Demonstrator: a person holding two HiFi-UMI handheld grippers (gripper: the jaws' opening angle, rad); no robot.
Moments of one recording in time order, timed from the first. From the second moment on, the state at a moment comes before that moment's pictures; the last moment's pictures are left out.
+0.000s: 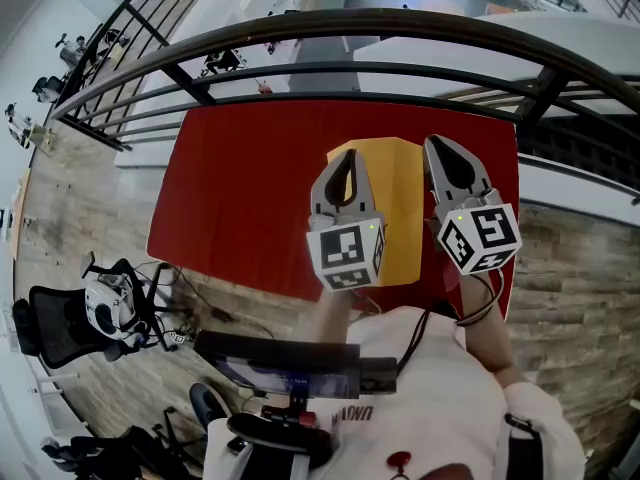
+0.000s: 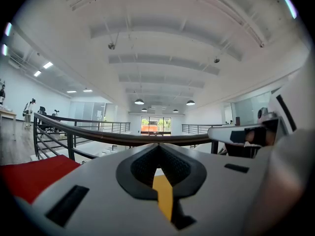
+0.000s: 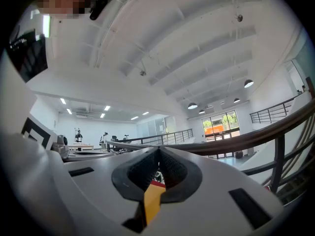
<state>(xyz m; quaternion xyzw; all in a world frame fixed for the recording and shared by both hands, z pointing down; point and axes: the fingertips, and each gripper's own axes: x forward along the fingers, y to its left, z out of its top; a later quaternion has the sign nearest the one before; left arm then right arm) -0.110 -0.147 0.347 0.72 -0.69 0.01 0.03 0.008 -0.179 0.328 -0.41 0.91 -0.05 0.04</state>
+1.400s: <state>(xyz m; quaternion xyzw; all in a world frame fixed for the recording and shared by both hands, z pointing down) -0.118 -0.109 0.426 0.71 -0.69 0.08 0.15 0.141 -0.093 0.663 -0.37 0.77 -0.26 -0.44</state>
